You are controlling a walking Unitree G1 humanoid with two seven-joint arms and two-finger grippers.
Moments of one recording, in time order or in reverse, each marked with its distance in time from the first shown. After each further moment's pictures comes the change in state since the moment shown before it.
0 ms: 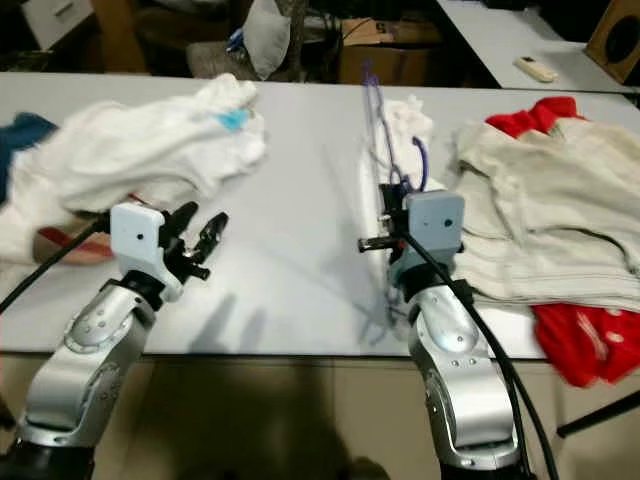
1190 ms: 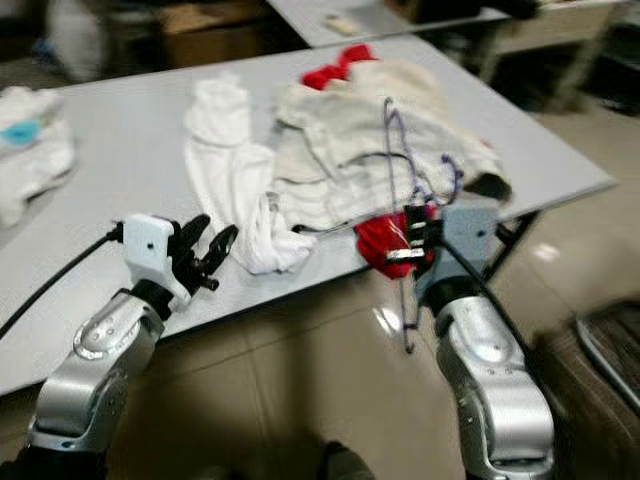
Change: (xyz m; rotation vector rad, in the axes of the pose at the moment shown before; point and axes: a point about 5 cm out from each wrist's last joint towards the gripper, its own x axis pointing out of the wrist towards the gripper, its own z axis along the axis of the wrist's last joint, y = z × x) left arm -0.002 -0.007 -0.015 -0.036 0.052 -0.042; right arm -0.014 -0.019 -0.010 0.105 0.136 0.005
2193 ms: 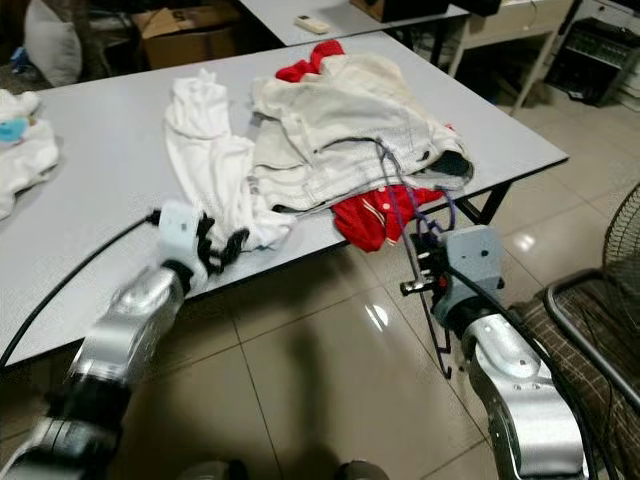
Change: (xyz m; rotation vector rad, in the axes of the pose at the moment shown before) left arm 0.057 0.020 -0.025 0.016 0.152 0.032; right arm -0.013 -0.030 -0.017 -0.202 0.110 0.034
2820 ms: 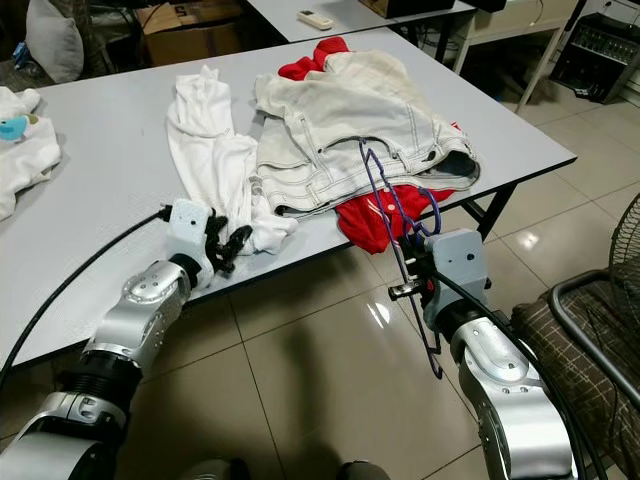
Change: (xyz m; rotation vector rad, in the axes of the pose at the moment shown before) left arm 0.011 0.001 -0.011 0.017 0.018 -0.051; right arm 0.001 0.010 0.001 -0.012 -0.033 0.036
